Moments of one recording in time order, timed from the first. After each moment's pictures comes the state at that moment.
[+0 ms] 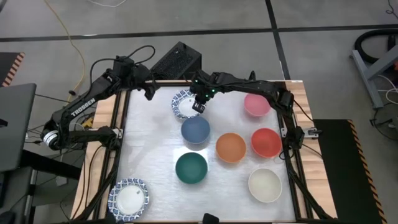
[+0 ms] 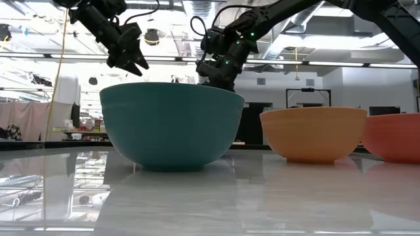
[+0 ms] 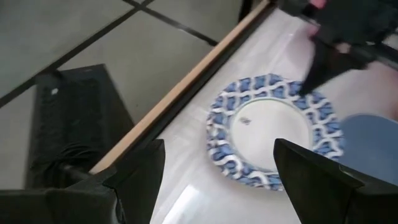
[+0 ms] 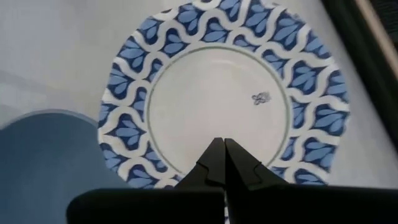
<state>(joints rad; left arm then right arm) 0.92 1.08 0.97 -0.45 0.26 0.13 -0.43 2.04 1.79 -0.71 -0.15 -0.04</state>
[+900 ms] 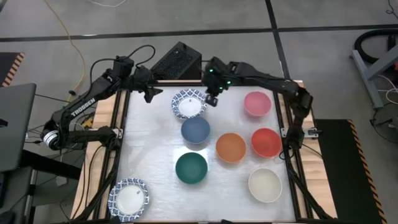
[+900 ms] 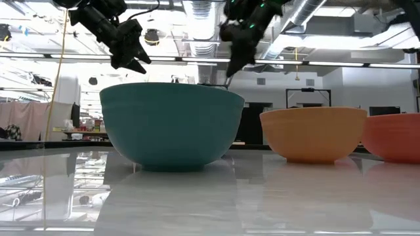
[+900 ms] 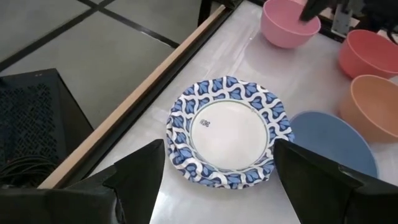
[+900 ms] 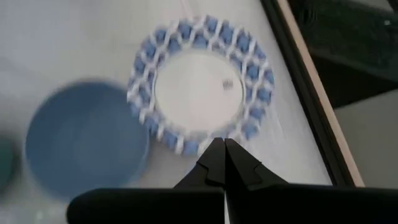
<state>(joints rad) 0.92 1.08 0.97 -0.46 0.42 0.11 -0.45 1.79 1.79 -0.95 -0.10 -0.15</state>
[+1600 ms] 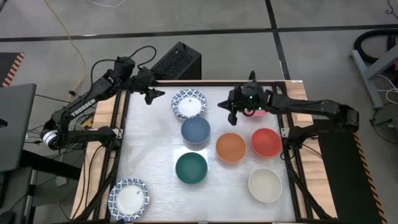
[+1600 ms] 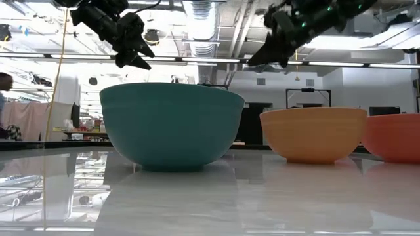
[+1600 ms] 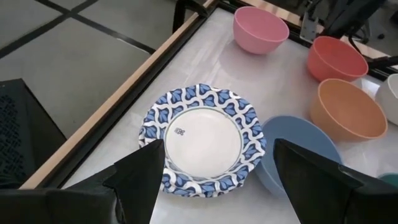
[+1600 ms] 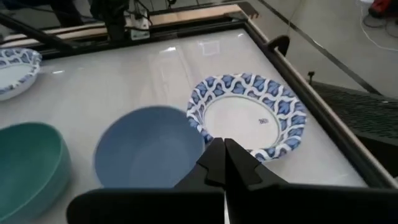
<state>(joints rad) 0.89 1.08 0.97 -0.43 0.50 0.08 -0.35 1.19 0.86 -0.08 -0.11 0.00</state>
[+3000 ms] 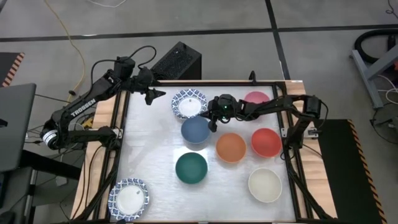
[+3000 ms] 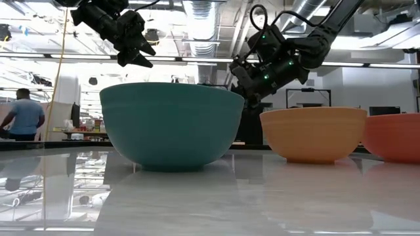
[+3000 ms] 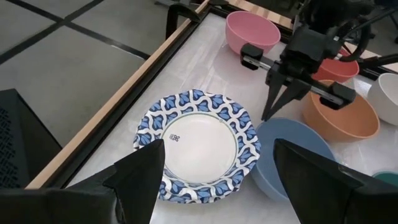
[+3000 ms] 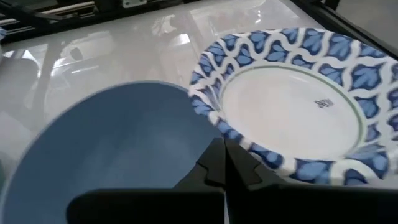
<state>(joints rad) 0.89 1.08 0.97 -0.41 0.52 0.09 -0.33 1.69 0.84 0.41 -0.16 0.07</state>
